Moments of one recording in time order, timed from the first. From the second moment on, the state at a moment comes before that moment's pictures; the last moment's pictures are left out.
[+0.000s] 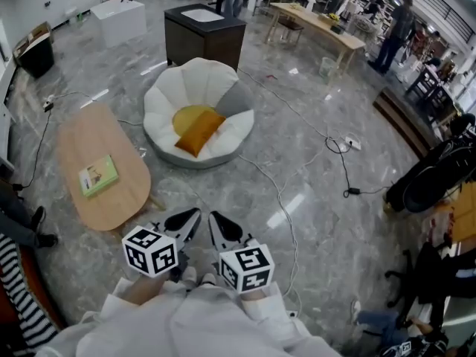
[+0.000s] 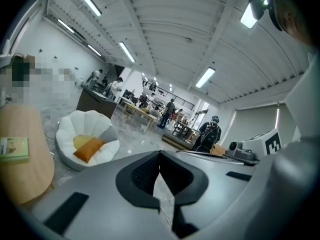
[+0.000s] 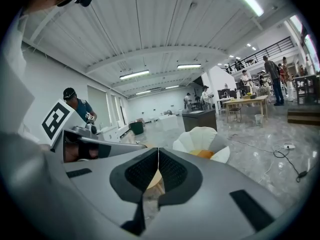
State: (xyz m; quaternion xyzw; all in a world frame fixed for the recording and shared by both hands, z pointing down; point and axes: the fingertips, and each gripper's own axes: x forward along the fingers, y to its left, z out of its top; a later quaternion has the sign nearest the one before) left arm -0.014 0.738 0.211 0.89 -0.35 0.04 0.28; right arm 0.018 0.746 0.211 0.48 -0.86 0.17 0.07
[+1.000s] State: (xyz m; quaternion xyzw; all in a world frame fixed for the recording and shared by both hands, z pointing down) left arm 0.009 0.664 0.242 0.90 -0.35 0.06 0.27; right arm 0.047 0.660 0.235 0.48 -0.86 0.18 0.06
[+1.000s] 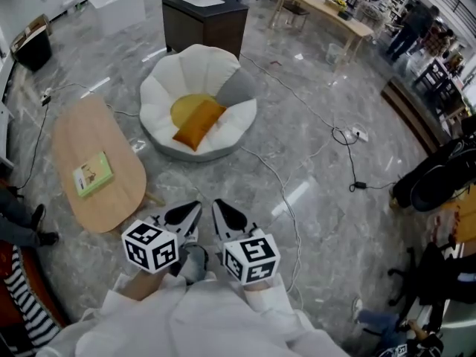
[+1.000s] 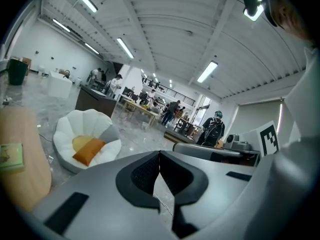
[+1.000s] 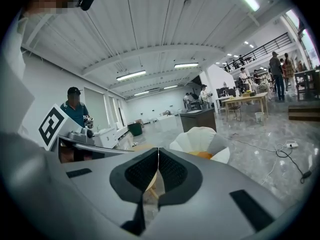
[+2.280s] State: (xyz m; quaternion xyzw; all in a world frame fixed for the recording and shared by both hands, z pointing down) left arm -0.037 0.370 0.250 0.91 -0.28 0.08 0.28; right arm -0.009 0.369 0.236 0.51 -0.84 0.18 0.06
